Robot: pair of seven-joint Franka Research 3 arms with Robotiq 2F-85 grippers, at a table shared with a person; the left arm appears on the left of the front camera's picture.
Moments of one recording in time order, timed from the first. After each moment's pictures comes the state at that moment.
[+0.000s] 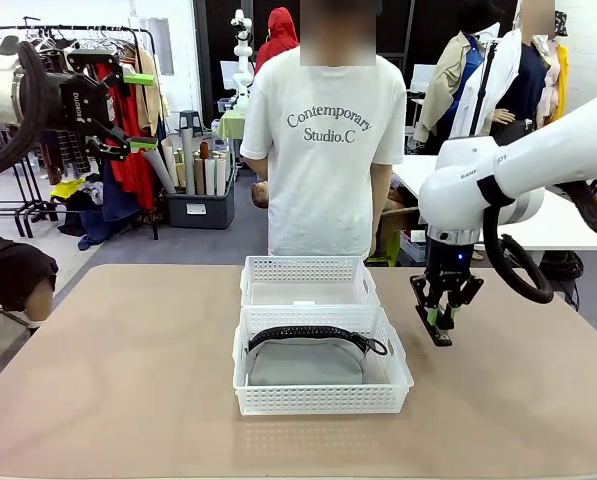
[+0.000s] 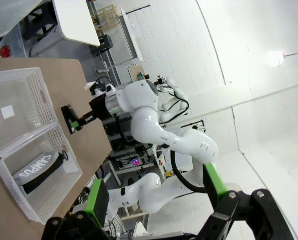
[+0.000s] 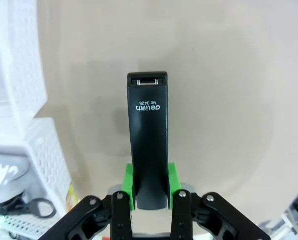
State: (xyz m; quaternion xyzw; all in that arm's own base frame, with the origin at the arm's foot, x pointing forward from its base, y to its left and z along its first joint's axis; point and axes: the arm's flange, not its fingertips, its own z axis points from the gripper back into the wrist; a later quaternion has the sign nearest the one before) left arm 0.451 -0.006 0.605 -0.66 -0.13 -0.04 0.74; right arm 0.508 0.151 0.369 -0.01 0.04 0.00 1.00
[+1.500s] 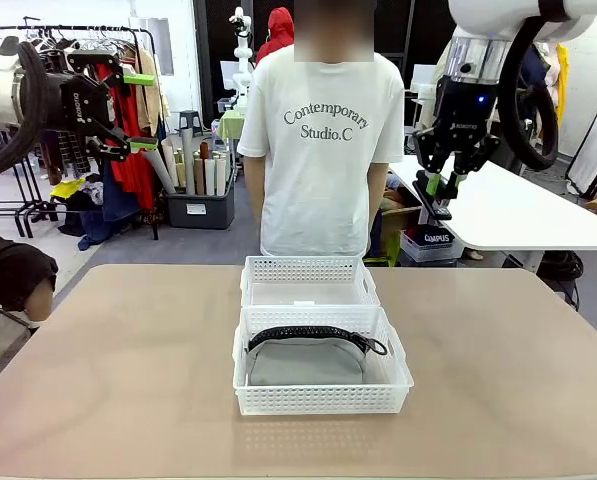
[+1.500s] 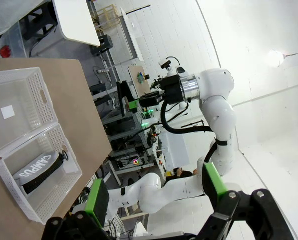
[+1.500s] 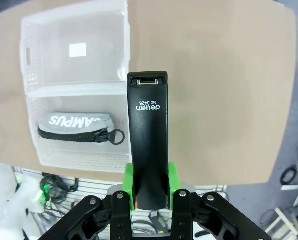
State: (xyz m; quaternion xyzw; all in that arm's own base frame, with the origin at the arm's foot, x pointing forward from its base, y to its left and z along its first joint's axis) left arm 0.451 -0.006 0.605 -0.66 -0.13 -0.04 0.74; right arm 0.491 0.179 0.628 0.04 -0.02 0.00 1.00
